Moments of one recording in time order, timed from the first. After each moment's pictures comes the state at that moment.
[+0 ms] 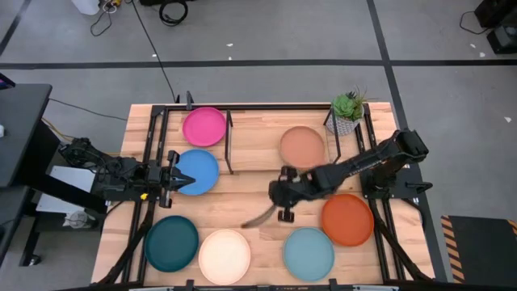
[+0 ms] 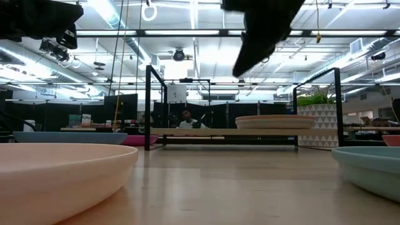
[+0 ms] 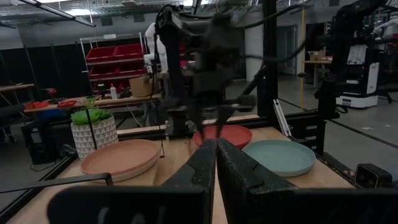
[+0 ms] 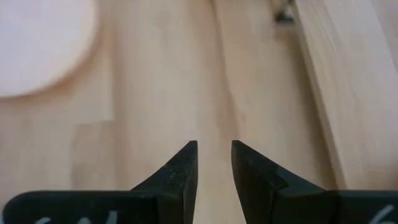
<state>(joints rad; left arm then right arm) -0.44 0.10 0.10 0.16 -0.37 0.13 0.30 1.68 1.25 -0.57 0.27 0.33</state>
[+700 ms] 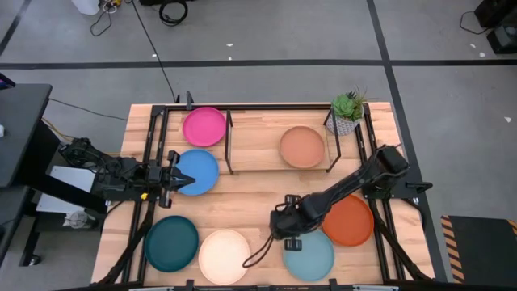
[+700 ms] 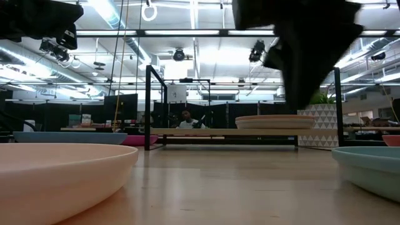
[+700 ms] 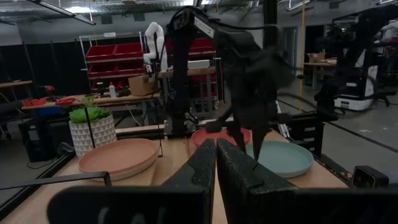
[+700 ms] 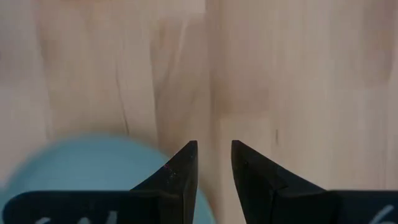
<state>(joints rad) -0.44 0.10 0.10 0.16 -0.37 0.12 0.46 1.94 1.44 -0.85 0.06 0.54</state>
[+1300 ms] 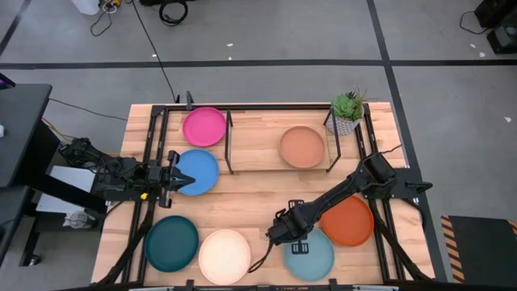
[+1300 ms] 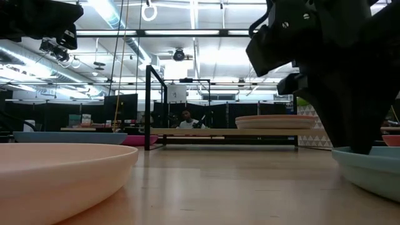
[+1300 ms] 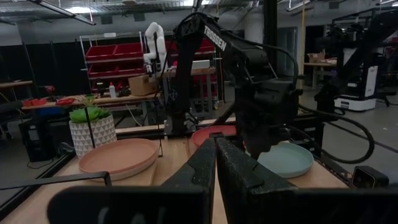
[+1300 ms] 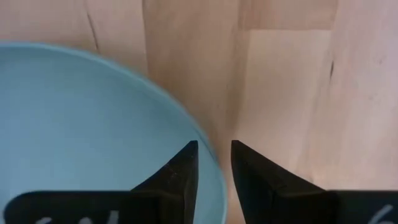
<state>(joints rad) -0.44 0.10 0.10 0.16 -0.37 0.12 0.47 2.08 1.49 -1.01 -0.05 0.48</state>
